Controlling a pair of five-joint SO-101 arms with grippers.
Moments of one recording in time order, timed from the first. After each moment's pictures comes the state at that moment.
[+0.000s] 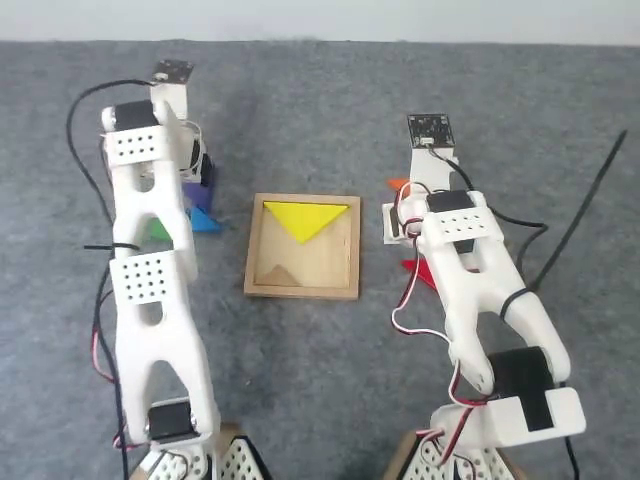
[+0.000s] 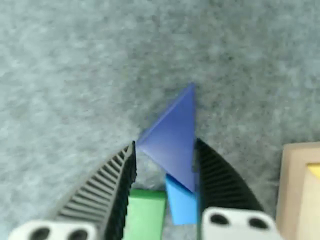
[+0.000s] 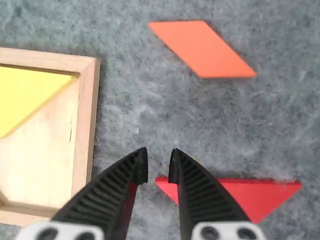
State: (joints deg) left arm -16.6 67.8 -72.5 98.4 -9.5; right arm -14.5 -1.8 28.0 49.9 -8.2
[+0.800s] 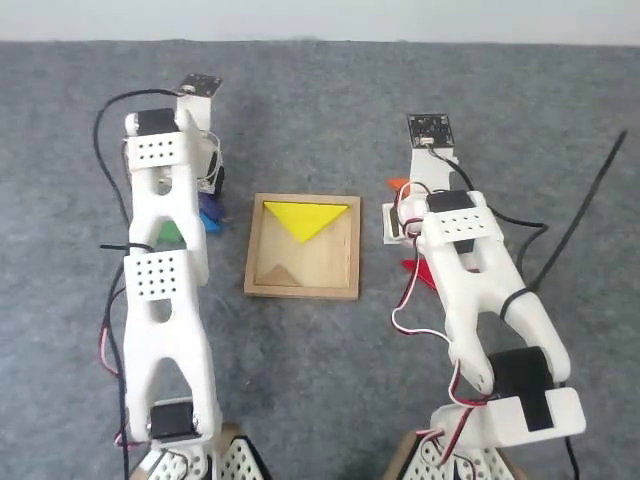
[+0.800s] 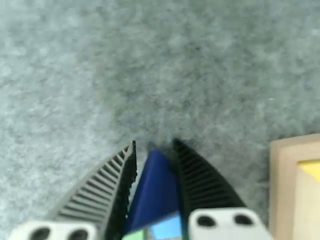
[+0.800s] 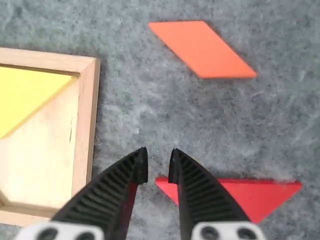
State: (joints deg) left arm -14.2 72.0 -74.4 98.7 -12.2; right arm -14.5 -1.8 28.0 49.9 -8.2
